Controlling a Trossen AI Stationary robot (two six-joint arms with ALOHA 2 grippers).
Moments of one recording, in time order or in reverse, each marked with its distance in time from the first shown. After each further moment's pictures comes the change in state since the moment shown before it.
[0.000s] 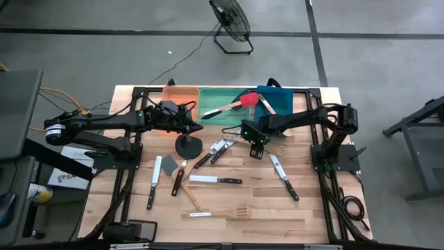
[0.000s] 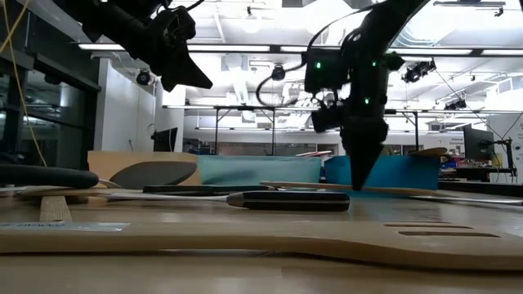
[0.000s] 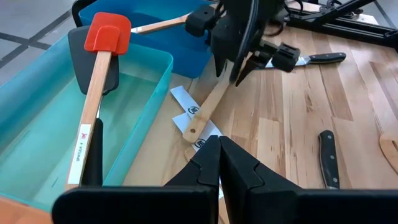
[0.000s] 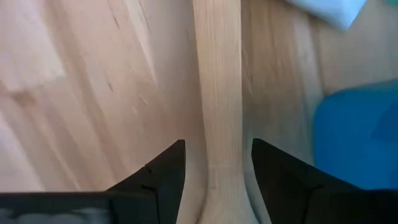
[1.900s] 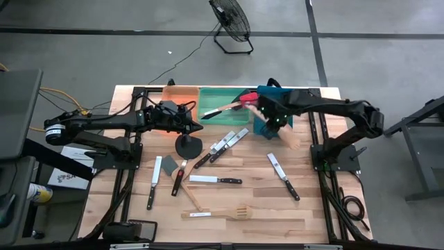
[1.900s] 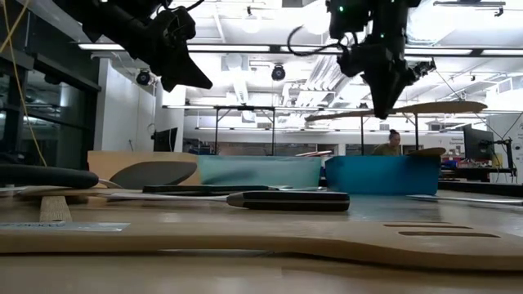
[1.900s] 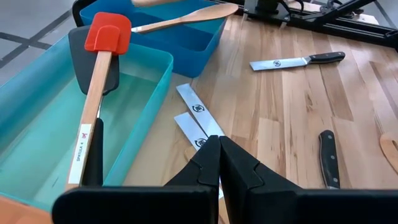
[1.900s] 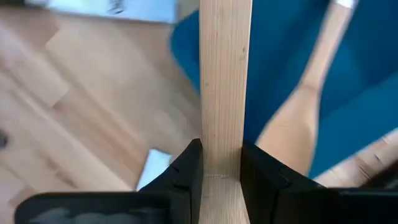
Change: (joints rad) left arm 0.000 0.000 0.000 -0.001 0.000 0.000; right arm -0.158 -0.282 0.219 -0.530 0.044 0.278
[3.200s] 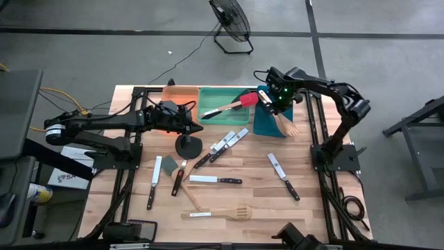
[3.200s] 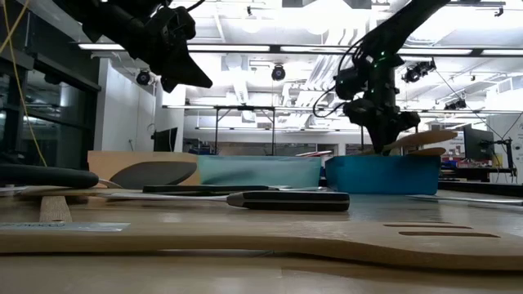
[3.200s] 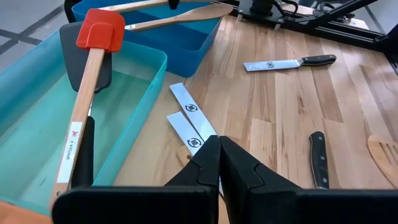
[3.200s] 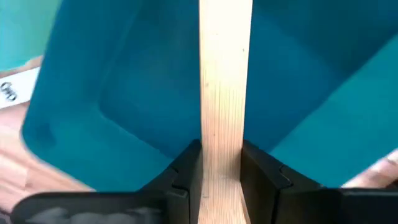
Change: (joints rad) left arm 0.000 0.000 0.000 0.000 0.025 -0.029; right arm -0.482 0.232 -0.001 0.081 -0.213 -0.134
